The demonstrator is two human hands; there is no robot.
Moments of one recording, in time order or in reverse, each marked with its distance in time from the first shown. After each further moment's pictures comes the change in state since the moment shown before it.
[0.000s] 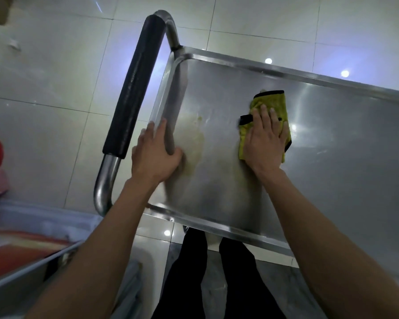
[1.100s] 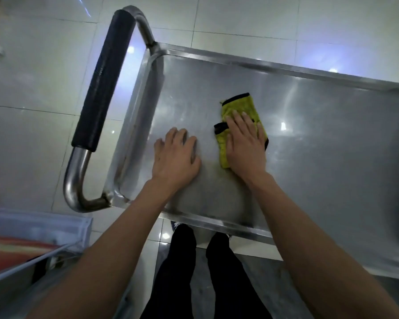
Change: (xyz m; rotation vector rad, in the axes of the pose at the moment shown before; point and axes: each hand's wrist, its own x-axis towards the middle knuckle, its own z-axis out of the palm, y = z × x) left_hand -0.046 0.100 0.057 0.289 0.014 0.363; right_hand -0.040 0.046 -0.032 0.100 -0.089 -0.160
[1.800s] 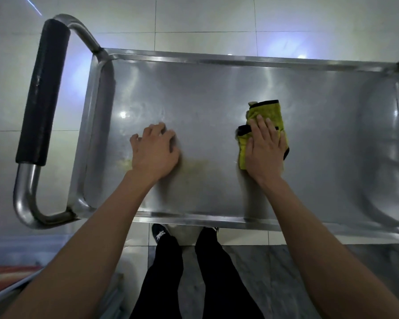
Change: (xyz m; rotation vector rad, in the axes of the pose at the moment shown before) left_hand 0.024 0.054 0.006 0.043 -0.015 -0.001; right_hand -0.062 0.127 -0.047 -0.107 0.075 0.316
